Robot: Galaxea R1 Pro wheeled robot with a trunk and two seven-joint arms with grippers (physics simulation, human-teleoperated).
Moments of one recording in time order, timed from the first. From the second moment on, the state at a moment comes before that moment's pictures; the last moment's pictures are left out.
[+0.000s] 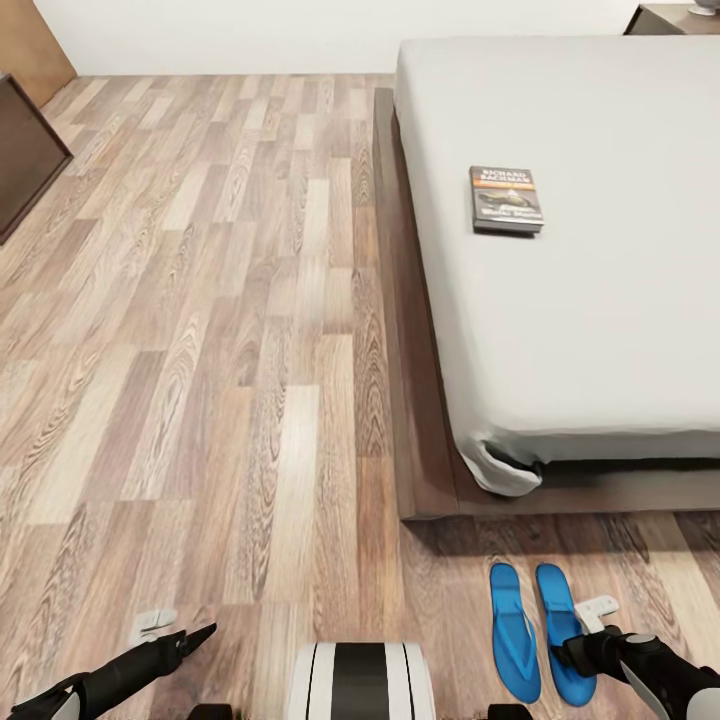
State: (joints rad) left arm -0.44 0.34 0.00 -0.30 0.45 0.04 -0.88; right arm -0.60 -0.37 0.37 -0.20 -0.16 0.10 0.27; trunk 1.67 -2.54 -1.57
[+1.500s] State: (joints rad) left arm -0.44 0.34 0.00 -0.30 0.45 0.04 -0.88; right arm -0.60 -0.37 0.36 -0.20 -0.16 0.10 0.27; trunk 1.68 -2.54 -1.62
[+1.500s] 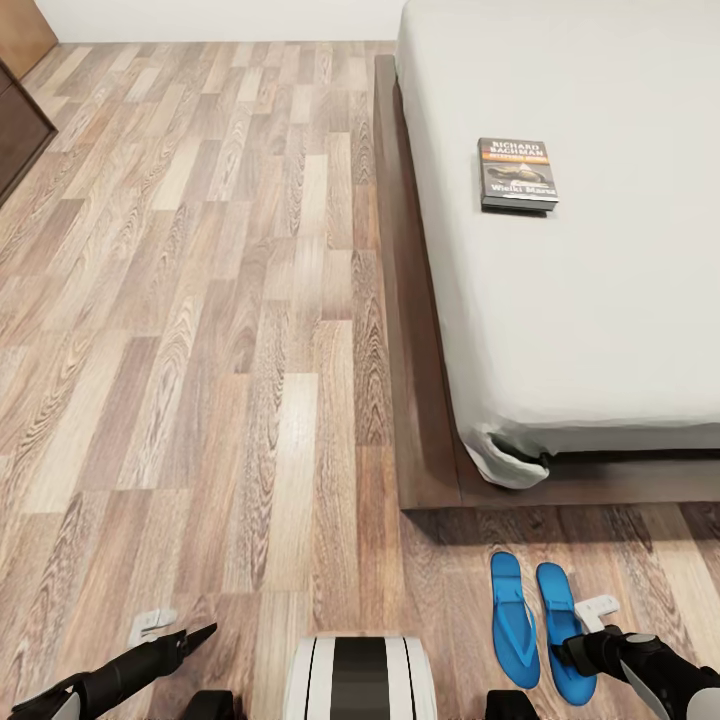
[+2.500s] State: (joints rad) left arm -0.44 0.34 0.00 -0.30 0.45 0.04 -0.88; right arm -0.60 -0.37 0.37 -0.20 -0.16 0.09 0.27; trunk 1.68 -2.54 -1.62
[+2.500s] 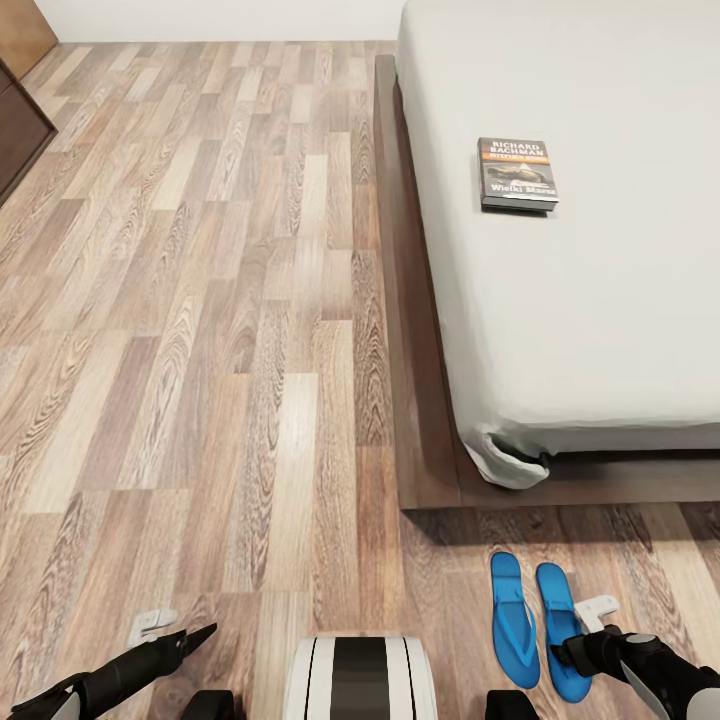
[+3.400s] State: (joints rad) left arm -0.44 0.34 0.00 -0.30 0.45 0.04 -0.88; right arm -0.60 -0.37 0.37 -0.20 -0.16 0.09 0.27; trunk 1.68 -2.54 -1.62
